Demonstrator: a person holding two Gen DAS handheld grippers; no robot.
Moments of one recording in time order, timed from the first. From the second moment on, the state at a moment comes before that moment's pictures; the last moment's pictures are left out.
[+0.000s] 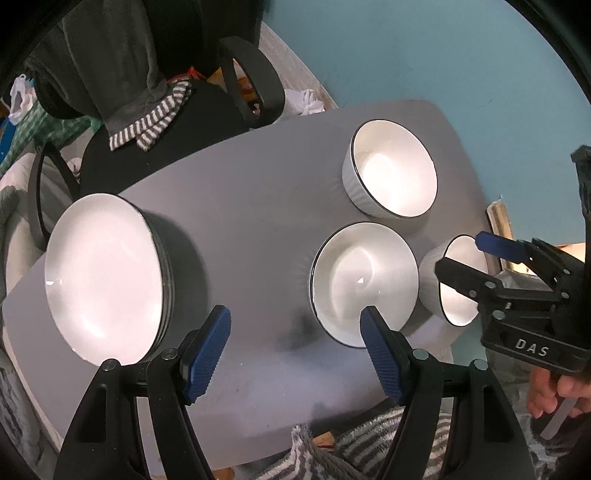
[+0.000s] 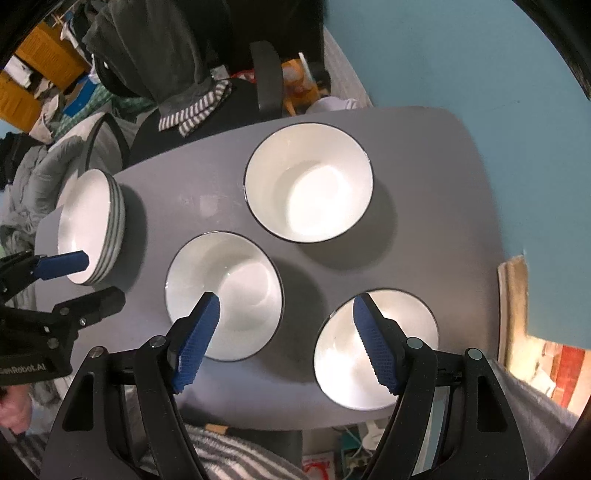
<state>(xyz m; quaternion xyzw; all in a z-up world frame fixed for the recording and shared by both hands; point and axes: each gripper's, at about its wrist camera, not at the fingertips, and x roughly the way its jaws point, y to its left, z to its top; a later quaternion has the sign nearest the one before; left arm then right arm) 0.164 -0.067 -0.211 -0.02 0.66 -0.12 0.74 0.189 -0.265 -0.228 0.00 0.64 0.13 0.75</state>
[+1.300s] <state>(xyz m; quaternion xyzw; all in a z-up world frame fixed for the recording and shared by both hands) 0.186 -0.083 -0.306 -0.03 0.74 -0.07 0.67 0.197 -0.248 -0.300 -0.04 0.70 0.15 0.70</state>
